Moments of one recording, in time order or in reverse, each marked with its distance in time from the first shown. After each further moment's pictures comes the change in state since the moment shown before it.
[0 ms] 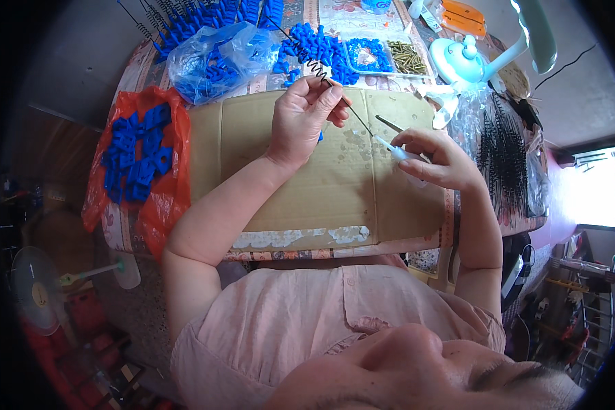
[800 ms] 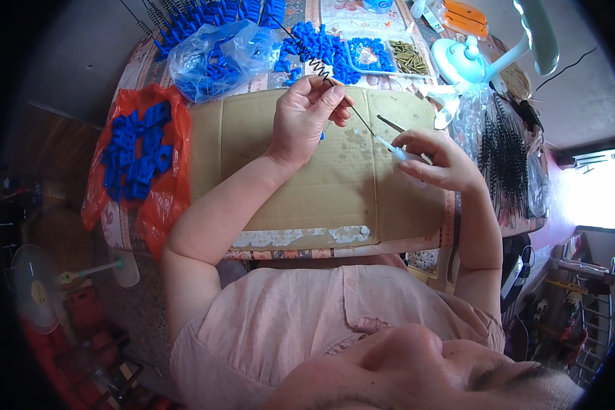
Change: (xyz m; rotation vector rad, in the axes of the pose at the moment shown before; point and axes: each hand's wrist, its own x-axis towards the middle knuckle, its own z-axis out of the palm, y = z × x) left_hand 0.000 0.000 0.000 0.005 -0.019 0.006; right_hand -0.001 0.003 0.001 -0.065 0.031 -0.045
